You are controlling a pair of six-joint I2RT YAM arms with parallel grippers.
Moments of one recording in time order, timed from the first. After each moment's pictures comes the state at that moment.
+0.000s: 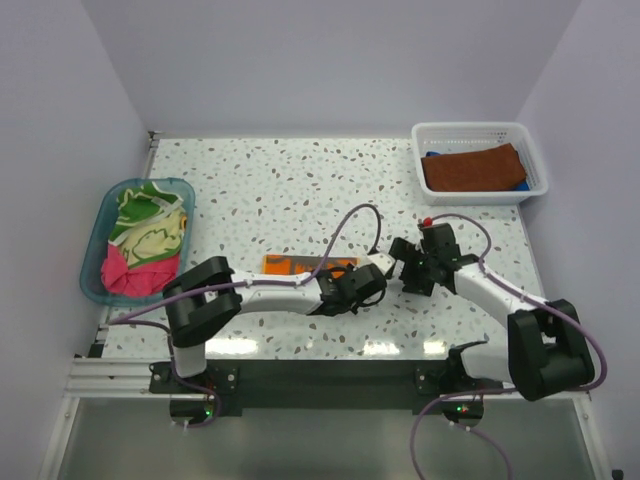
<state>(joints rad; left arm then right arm) -1.21 1.86 1.15 -0.27 -0.42 -0.34 0.26 1.26 0.56 -0.33 -0.26 0.63</state>
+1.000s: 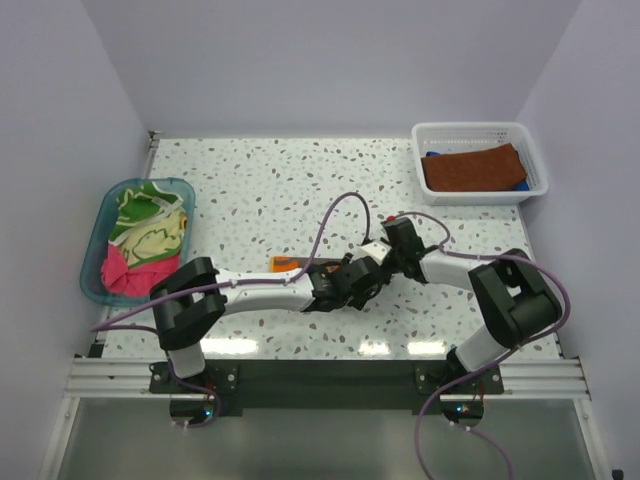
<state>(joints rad) -1.18 1.77 1.15 -0.27 -0.40 -0.45 0.46 1.59 0.64 0.03 -0.40 0.91</state>
